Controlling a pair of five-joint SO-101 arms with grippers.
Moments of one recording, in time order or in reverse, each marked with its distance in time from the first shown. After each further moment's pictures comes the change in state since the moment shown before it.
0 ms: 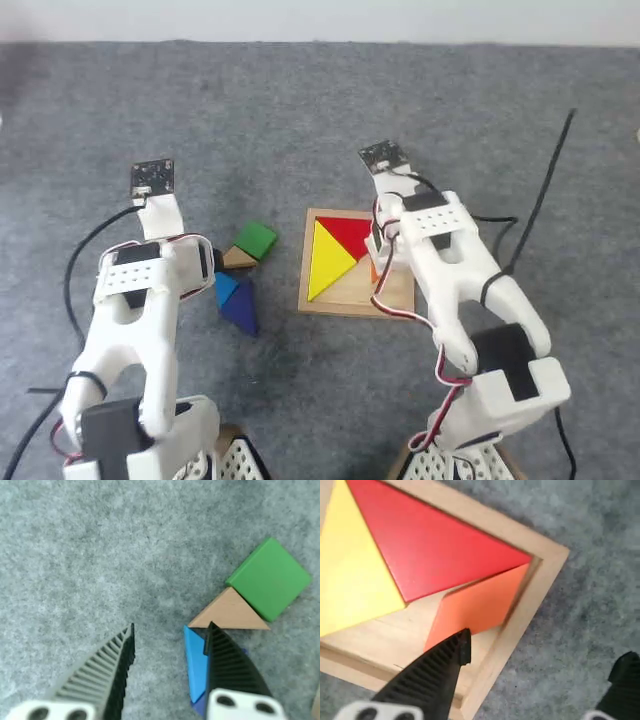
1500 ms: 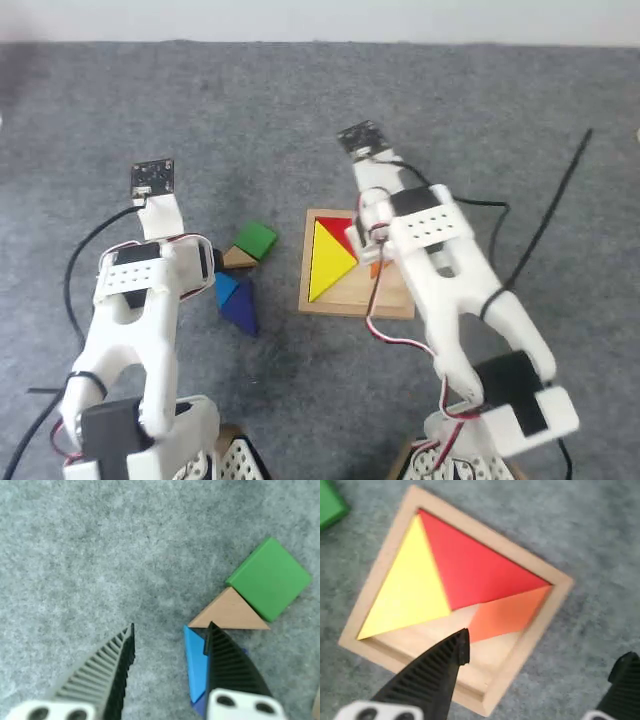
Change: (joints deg) left arm 0.0 0.0 0.0 0.0 0.0; right arm -6.2 -6.4 -2.7 4.0 -0.2
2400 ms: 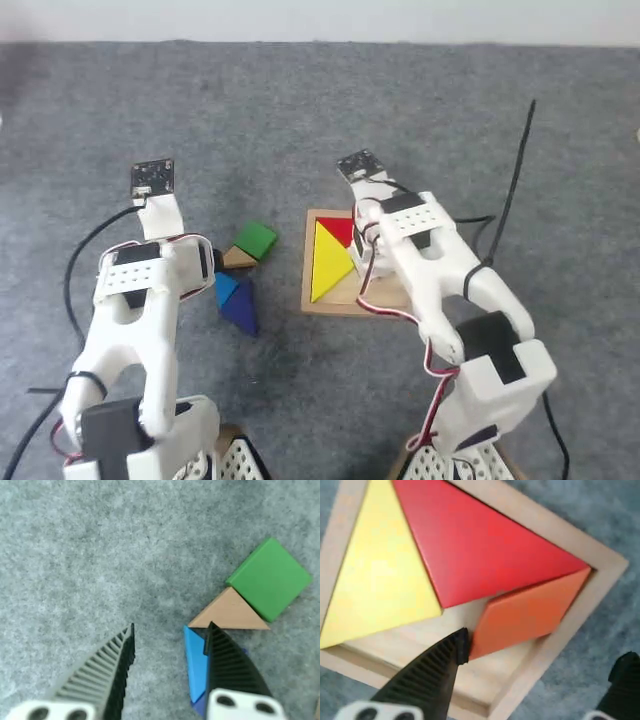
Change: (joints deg) left arm 0.0 0.0 0.0 0.0 0.0; right arm 2.6 11.4 0.0 -2.5 -0.2
